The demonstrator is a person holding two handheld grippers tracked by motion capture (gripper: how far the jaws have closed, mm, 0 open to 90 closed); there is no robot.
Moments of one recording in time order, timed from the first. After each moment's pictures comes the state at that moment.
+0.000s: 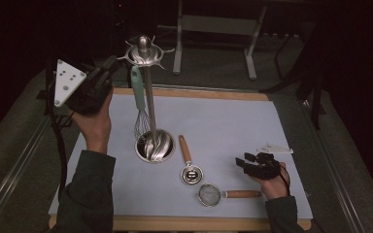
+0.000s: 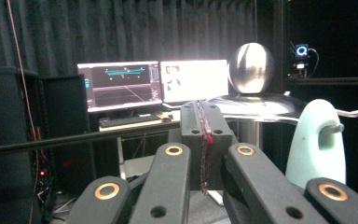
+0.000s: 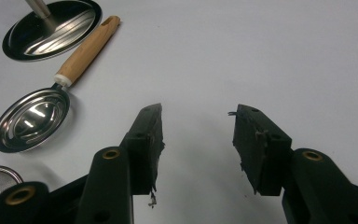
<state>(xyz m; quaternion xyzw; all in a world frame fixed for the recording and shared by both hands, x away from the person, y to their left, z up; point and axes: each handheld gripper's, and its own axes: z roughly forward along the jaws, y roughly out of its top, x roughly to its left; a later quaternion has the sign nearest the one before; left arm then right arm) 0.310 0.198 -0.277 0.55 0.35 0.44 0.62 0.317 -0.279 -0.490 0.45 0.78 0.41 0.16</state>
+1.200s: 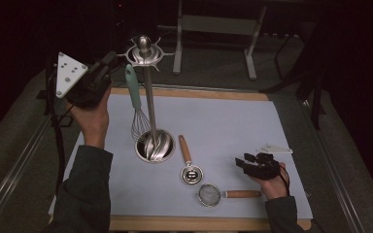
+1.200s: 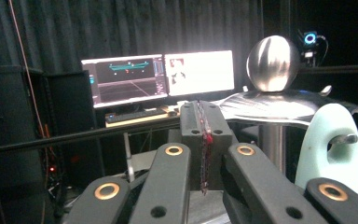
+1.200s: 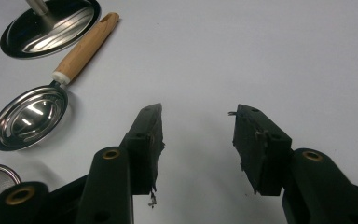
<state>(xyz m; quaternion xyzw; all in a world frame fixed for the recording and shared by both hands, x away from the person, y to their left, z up) 0.323 0.201 -0.271 0.57 0.35 0.45 0.59 0.317 -0.279 -0.492 0.45 0.78 0.40 0.15</state>
